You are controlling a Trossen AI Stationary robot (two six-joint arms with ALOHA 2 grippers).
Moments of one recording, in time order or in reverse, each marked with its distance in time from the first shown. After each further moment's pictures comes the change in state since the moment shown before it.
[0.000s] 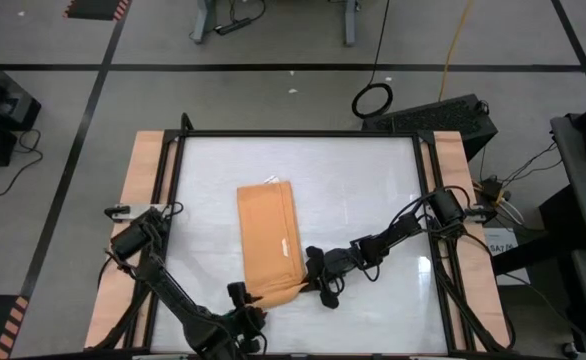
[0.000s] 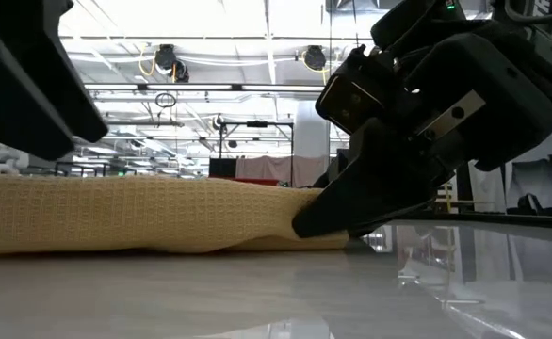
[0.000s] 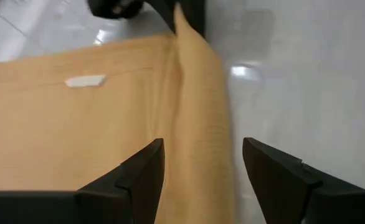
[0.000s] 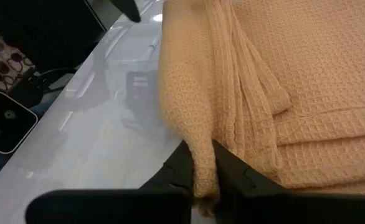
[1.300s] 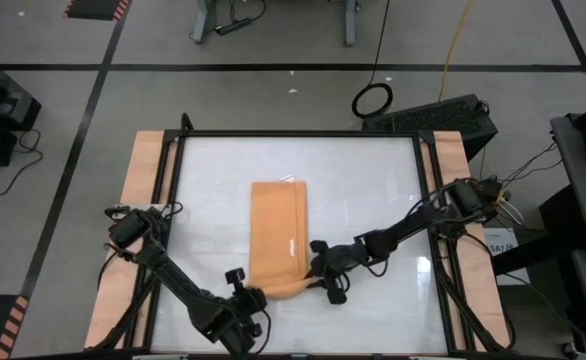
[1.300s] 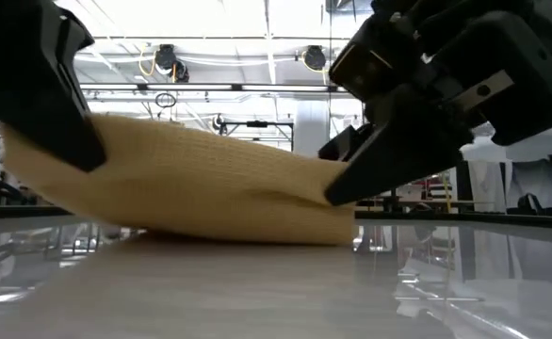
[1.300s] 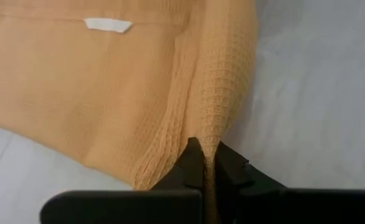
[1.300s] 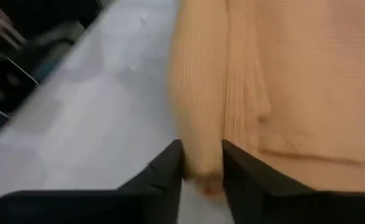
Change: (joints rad) left arm 0.076 -0.084 -0.077 -0.030 0.137 -0.051; right arm -0.006 -0.164 0.000 -0.254 0.017 -0.174
